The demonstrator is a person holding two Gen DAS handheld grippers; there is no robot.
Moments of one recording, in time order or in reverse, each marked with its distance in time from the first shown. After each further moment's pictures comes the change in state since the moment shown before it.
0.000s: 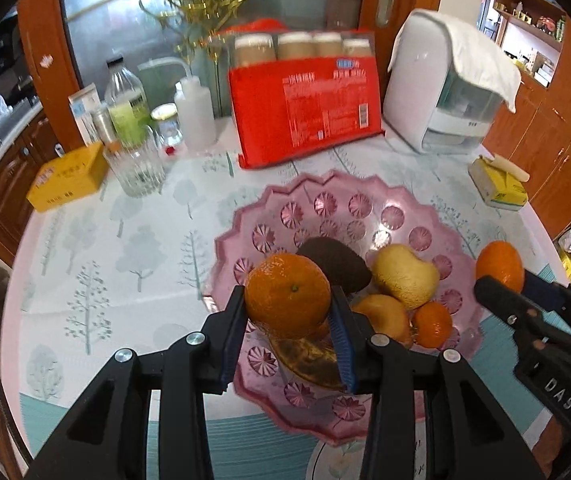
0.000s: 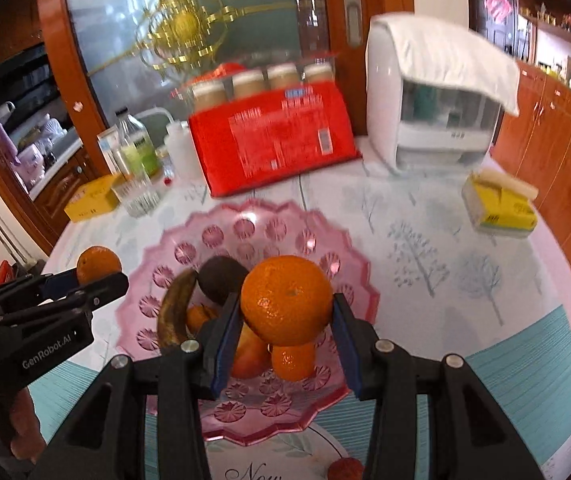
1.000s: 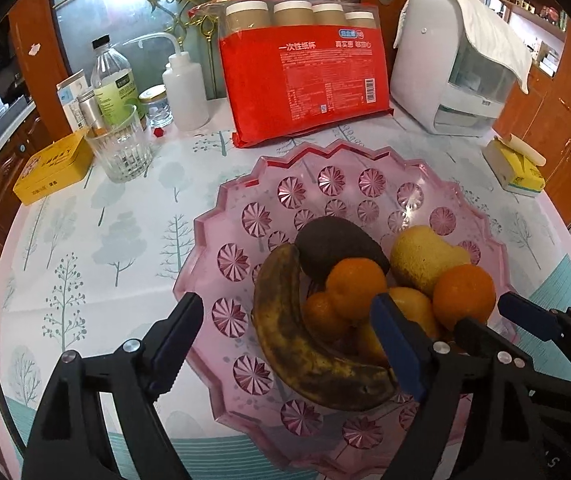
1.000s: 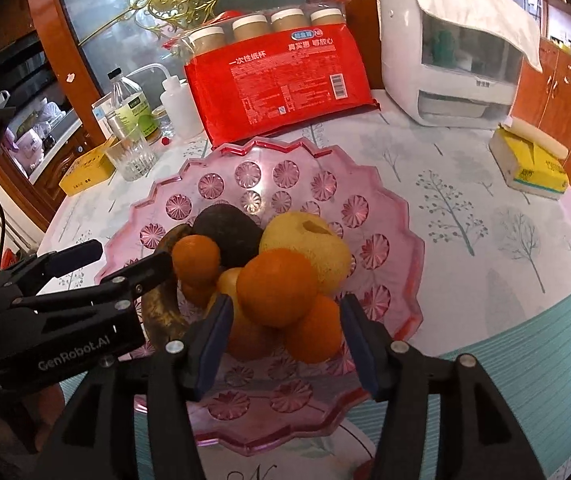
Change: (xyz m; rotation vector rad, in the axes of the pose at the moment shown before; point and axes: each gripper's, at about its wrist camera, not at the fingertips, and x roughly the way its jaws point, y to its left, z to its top) left arm 0.042 -0.004 -0.013 0.007 0.017 0.021; right arm 0.040 0.005 -0.026 0.028 0.083 0.046
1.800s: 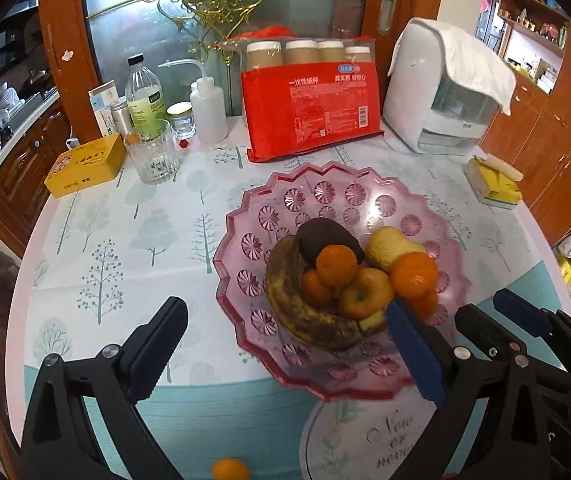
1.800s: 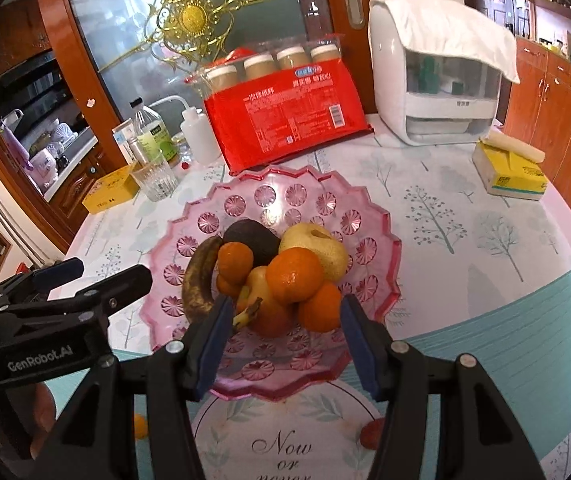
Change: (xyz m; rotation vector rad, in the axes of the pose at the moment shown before) left arm -0.091 0.002 -0.018 -0.037 -0.041 -0.003; right arm -0.070 0.007 -0.016 0.016 -0.094 0.022
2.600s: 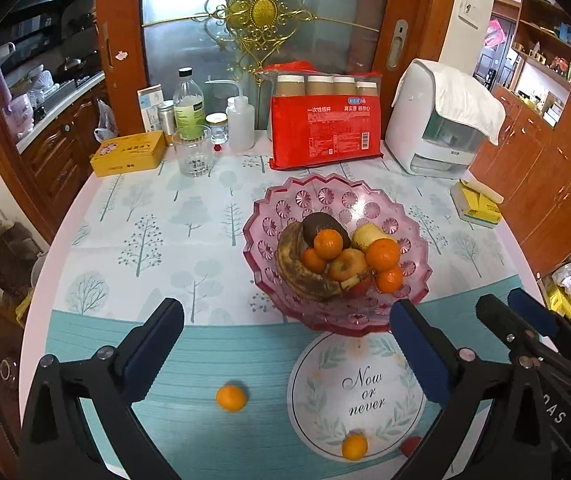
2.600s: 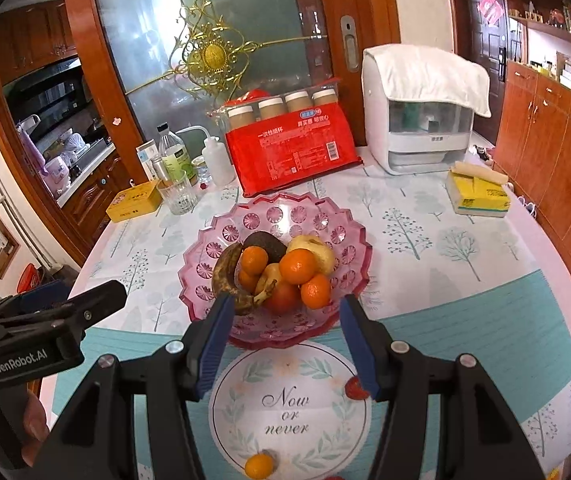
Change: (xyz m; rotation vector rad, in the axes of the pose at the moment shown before) left arm -0.107 0.001 -0.045 -0.097 -0.060 0.035; right arm -0.102 0.010 -0.021 -0.036 -0.083 -0.016
